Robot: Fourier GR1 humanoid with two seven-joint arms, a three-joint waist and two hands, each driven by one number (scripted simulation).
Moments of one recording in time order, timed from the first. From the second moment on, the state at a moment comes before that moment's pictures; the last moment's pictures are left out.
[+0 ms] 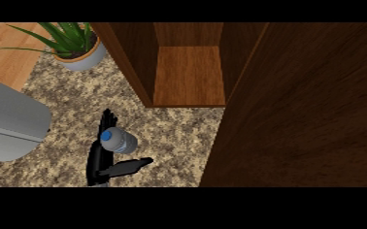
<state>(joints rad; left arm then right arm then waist) 0.00 0.00 -0.03 -1.07 0.12 0.16 -0.58 0.09 -0.28 0.75 -2.44 0.17 -0.43 0.33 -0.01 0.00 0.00</state>
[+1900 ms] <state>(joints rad) -0.19 0.07 0.06 -0.74 0.31 -0.19 -0.79 0.06 -0.30 0.77 -2.43 0.18 -0.48 0.34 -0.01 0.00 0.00</state>
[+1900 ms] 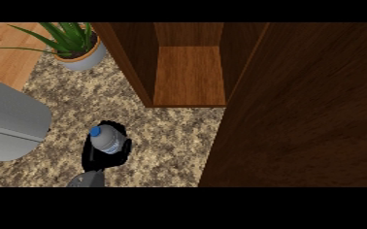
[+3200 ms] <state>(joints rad) -0.13 0.00 -0.17 -1.38 0.34 0.07 -0.36 0.07 -0.31 0.79 -2.43 0.18 -0.50 0.32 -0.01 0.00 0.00</state>
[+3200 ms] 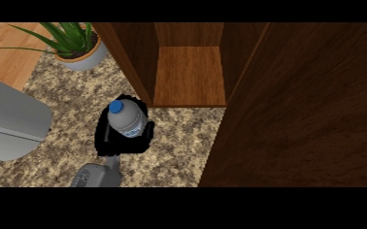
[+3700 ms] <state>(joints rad) -0.34 0.00 -0.26 -1.36 0.35 0.28 -0.25 0.08 -0.32 0.78 -2.43 0.18 -0.49 0.30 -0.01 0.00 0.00</state>
